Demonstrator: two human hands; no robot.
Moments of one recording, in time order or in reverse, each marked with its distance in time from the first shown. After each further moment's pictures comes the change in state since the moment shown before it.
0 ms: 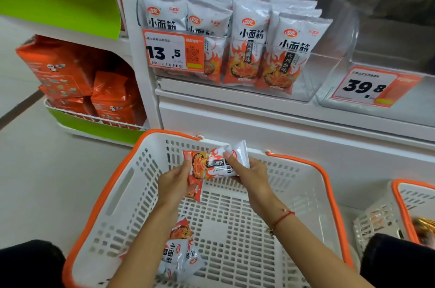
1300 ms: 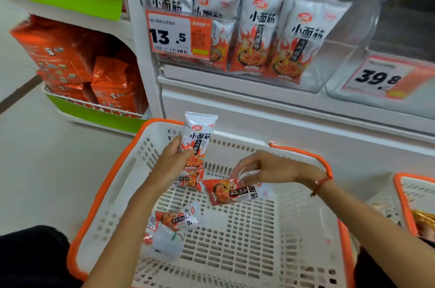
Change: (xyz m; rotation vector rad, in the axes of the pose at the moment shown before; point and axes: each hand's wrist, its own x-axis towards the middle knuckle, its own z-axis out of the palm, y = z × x) left_hand 0.006 0.037 -0.019 0.411 -0.255 0.211; right_hand 0.019 -0.047 -0.053 -0.856 -0.852 -0.083
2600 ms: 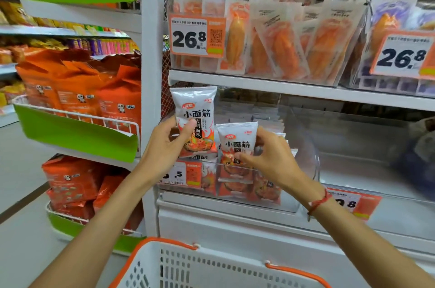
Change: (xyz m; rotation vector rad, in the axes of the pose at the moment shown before) left_hand 0.028 0.234 -0.062 0.041 0.236 0.886; right_hand -0.027 -0.155 -0.147 -0.326 1.123 -0.410
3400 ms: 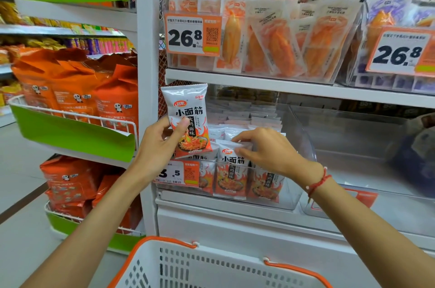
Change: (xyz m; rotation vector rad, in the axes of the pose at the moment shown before) left_hand 0.004 -0.015 -0.006 -0.105 0.003 -0.069; right_hand 0.020 0.006 -0.014 -0.360 -0.254 -0.141
